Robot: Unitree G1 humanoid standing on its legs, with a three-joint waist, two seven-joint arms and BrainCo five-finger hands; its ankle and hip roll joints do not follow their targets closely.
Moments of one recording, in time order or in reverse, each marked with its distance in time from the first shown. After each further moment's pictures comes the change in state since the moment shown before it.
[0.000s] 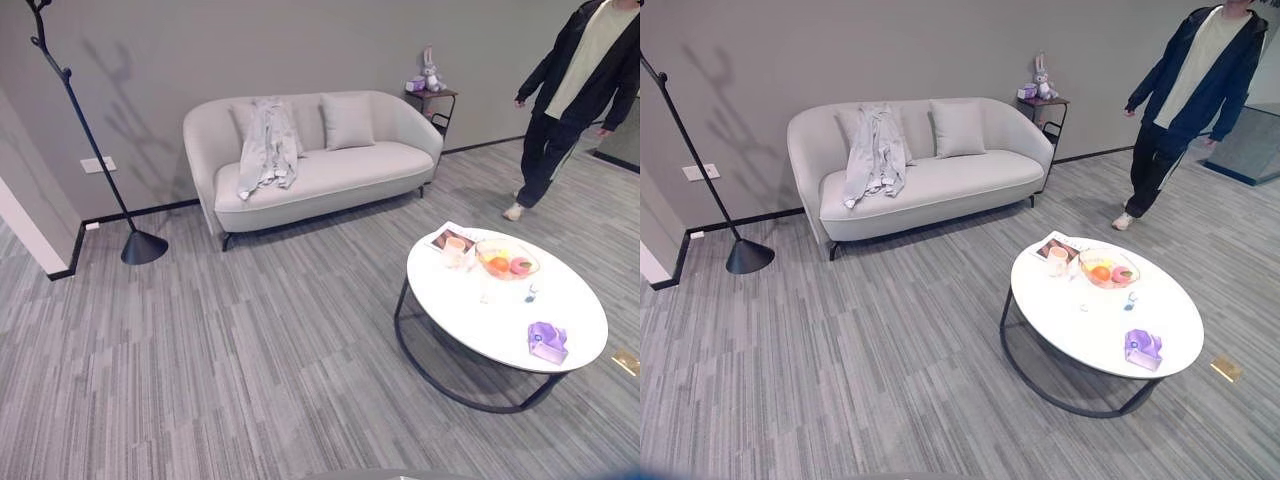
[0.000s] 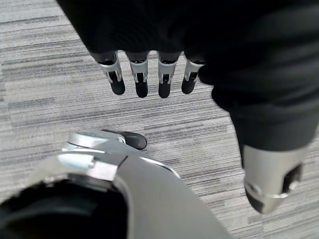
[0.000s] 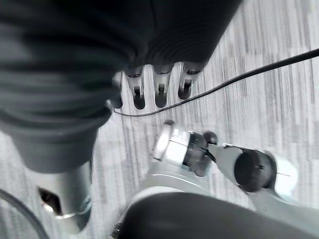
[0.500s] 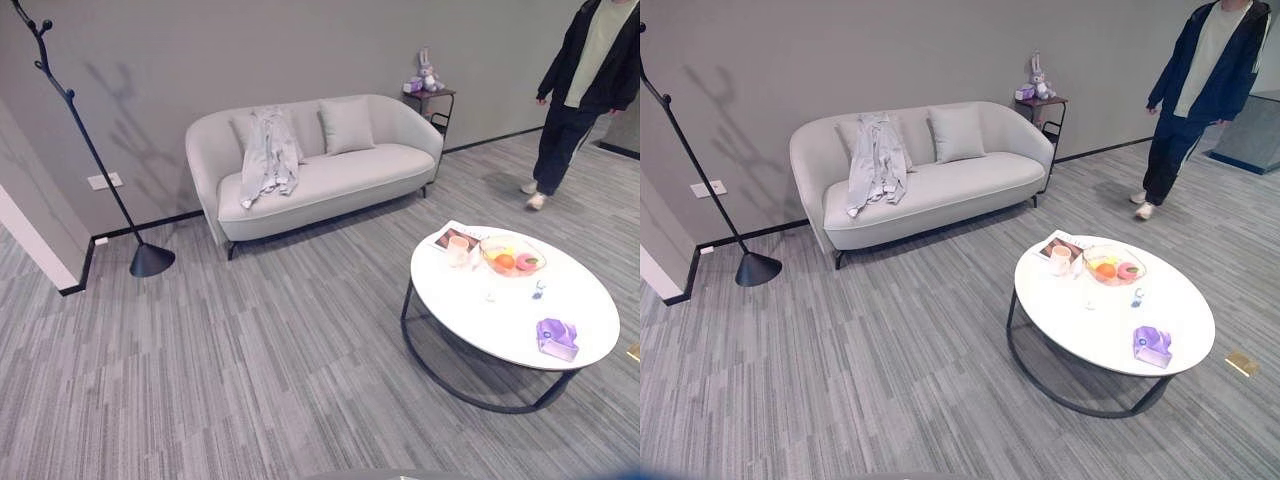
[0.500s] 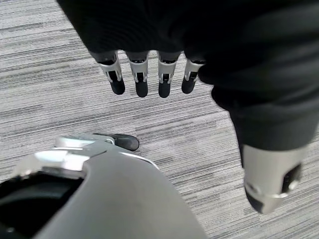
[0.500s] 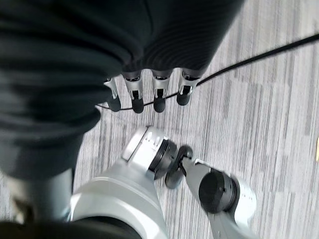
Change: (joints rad) left arm -0.007 -0.013 -0.121 -0.023 -0.032 -0.004 -0.003; right arm 0.008 -0.001 0.185 -0.001 -0.009 -0.005 -0.013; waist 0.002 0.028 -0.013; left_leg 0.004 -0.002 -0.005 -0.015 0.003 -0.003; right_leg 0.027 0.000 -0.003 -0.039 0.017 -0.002
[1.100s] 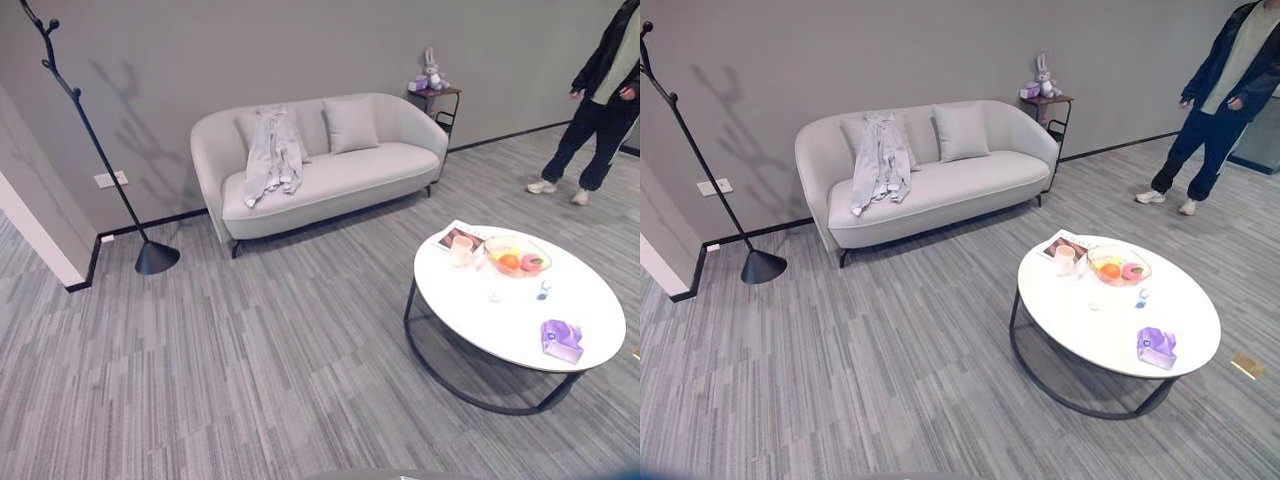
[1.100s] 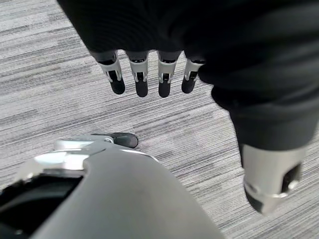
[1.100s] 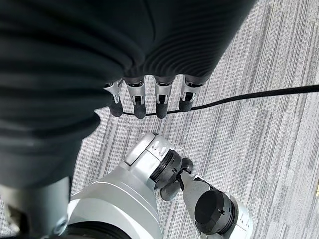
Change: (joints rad) left arm -0.006 0.001 -0.031 -0.019 0.052 -0.013 -0.019; right arm -0.023 -0.034 0.016 -0.002 -0.078 -0.004 0.004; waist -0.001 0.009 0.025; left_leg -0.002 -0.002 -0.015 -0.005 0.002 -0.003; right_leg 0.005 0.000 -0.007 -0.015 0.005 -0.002
